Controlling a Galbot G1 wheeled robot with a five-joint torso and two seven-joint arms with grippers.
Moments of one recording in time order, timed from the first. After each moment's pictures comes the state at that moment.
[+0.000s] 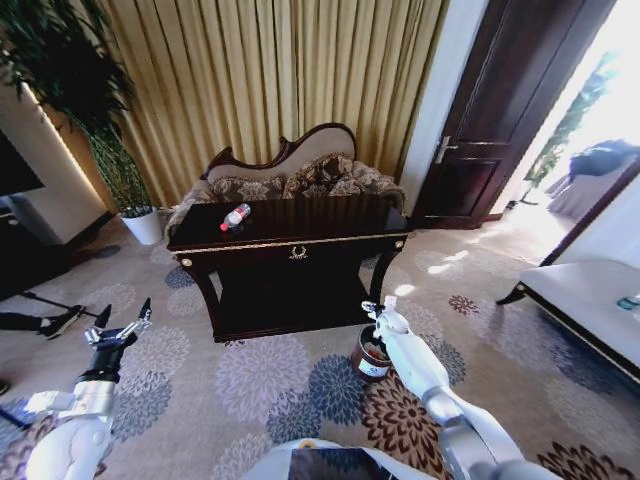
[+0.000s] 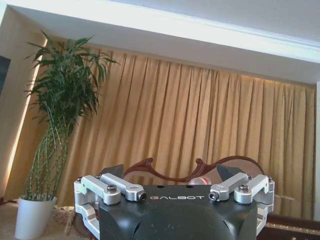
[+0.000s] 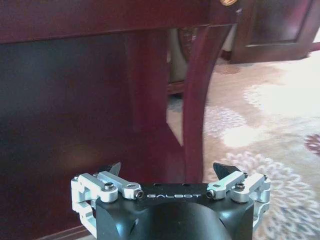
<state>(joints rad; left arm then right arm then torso) 1.69 -1.22 -1.05 -1.96 -0.76 -0.23 0.27 -0.68 1.33 0.29 0.87 0.45 -0.27 0.21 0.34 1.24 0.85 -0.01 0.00</state>
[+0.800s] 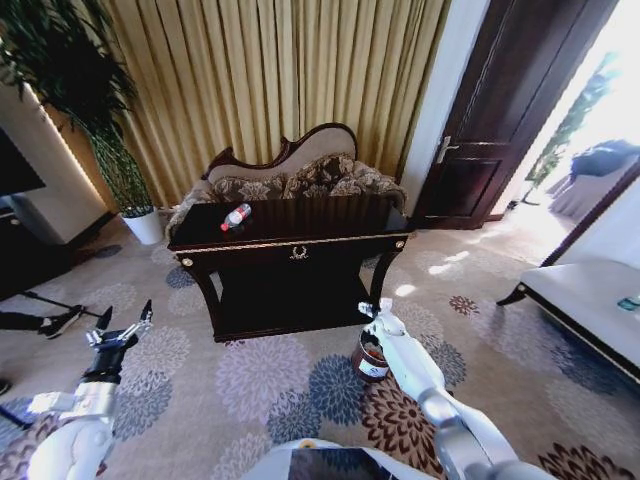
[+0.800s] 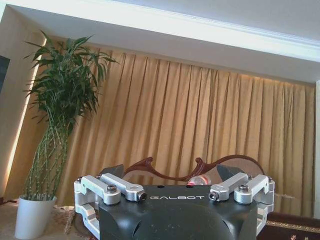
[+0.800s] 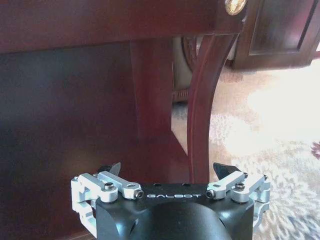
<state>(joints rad) 1.69 -1.22 -1.05 -1.95 -0.75 -0.23 0.27 -0.69 1.35 0.30 0.85 0.41 -0.22 0.19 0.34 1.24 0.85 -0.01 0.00</state>
